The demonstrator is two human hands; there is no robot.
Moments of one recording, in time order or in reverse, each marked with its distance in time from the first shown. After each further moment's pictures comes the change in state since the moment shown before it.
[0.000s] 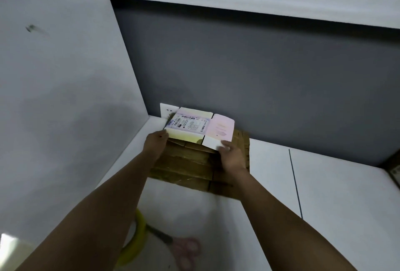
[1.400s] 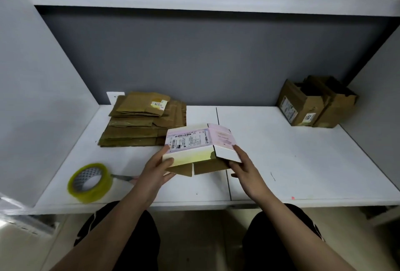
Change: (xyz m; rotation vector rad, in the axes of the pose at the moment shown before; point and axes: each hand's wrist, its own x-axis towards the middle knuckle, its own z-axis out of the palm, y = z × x) left_hand -0.324 0.003 0.058 -0.511 -0.461 0.002; right_hand -0.272 0.141 -0.200 0.207 0.034 -0.156
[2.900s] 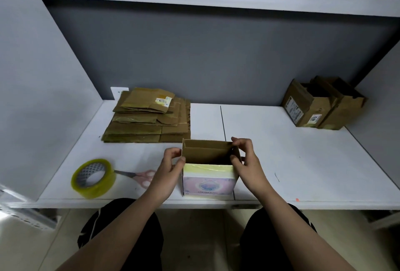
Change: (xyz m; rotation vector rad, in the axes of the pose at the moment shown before) left_hand 0.010 -0.020 0.003 0.439 -0.052 0.205; right_hand 0.016 -0.010 0.011 -0.045 0.052 -0.166
